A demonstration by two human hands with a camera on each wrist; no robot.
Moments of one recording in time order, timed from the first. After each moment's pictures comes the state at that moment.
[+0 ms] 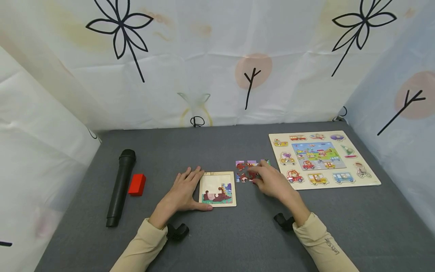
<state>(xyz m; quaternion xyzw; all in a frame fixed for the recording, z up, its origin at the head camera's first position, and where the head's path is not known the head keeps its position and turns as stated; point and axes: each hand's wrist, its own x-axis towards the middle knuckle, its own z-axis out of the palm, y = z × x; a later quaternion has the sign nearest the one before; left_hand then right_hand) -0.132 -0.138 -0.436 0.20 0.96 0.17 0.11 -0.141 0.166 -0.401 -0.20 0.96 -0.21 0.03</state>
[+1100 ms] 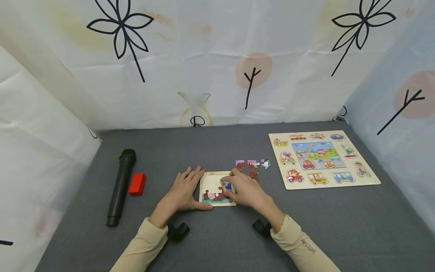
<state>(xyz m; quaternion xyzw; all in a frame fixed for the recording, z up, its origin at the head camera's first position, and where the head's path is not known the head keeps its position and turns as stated) -0.131 -0.138 -0.435 0.20 0.96 0.18 0.11 -0.124 0.097 -0.402 -0.23 0.94 -0.22 0.09</state>
